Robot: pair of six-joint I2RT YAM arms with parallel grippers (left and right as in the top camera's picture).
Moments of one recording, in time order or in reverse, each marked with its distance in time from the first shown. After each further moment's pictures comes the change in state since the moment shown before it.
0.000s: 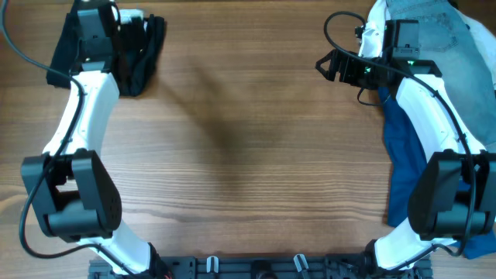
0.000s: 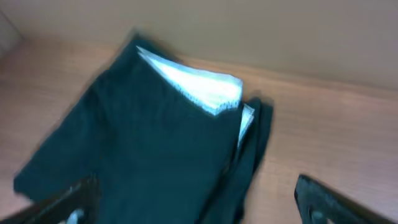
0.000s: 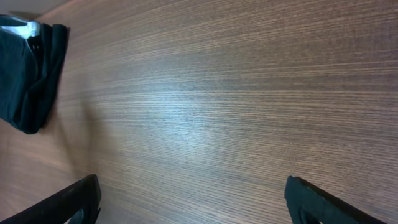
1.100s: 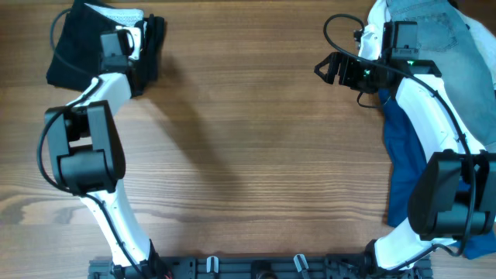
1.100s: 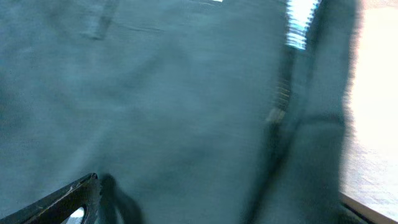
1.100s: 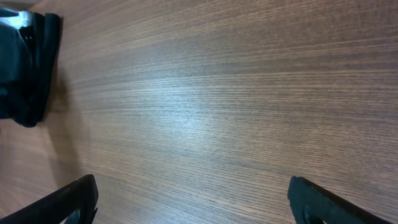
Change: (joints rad) left arm 0.055 0.332 -0.018 0.243 0.060 0.216; right arm 0.002 0.000 0.000 -0.051 0.000 0.000
